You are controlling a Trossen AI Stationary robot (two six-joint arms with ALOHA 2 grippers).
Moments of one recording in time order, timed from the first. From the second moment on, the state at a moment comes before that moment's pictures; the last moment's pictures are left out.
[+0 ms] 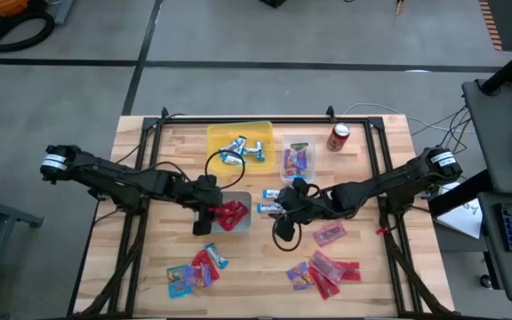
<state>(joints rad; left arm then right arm) -0.14 1.23 0.74 -0.38 -0.02 -0.11 0.27 1.57 1.11 -0.30 0.37 0.52</state>
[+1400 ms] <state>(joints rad) -0.28 1.20 0.71 0.00 -0.02 -0.06 0.14 1.89 1.06 -0.19 0.31 0.19</state>
